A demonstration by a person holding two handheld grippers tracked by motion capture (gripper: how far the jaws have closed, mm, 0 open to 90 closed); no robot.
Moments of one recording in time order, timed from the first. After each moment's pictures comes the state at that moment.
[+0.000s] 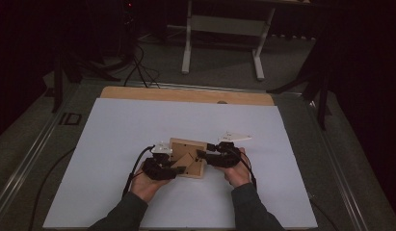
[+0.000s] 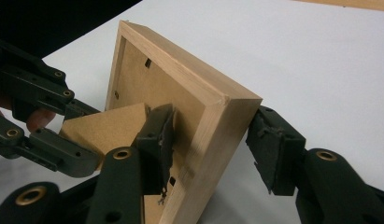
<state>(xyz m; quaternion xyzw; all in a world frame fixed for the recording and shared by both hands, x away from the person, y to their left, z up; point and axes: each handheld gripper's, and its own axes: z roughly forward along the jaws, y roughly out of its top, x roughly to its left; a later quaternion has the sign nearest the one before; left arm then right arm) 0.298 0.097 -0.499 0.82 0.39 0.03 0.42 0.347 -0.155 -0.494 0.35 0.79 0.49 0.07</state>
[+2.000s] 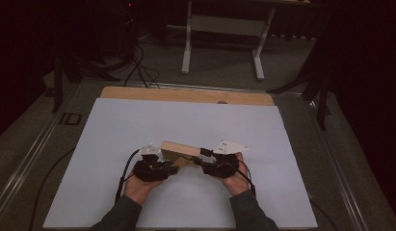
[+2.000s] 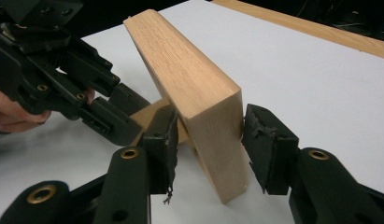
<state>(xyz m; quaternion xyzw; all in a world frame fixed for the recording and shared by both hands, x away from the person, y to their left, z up) 0.293 0.126 -0.513 0.78 0.43 0.01 0.46 0.312 -0.142 -0.482 0.28 0.81 0.50 0.12</state>
